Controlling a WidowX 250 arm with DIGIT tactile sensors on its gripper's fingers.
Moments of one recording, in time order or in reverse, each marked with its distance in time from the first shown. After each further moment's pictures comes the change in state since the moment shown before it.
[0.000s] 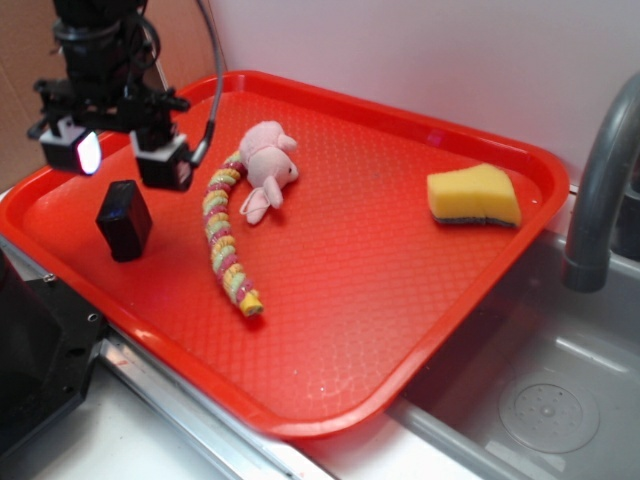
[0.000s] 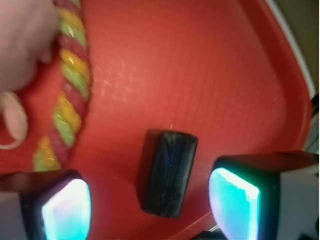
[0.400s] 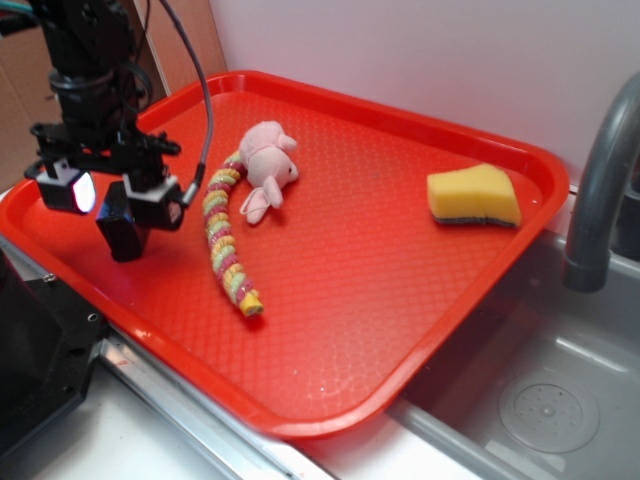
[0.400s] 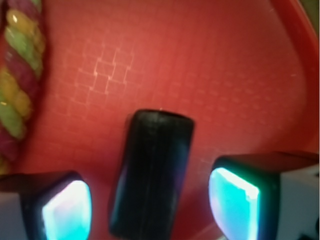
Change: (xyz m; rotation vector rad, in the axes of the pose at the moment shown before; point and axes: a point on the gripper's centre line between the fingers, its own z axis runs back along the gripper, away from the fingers) arm -0.005 -0.003 -0.027 -0.009 0.007 -0.056
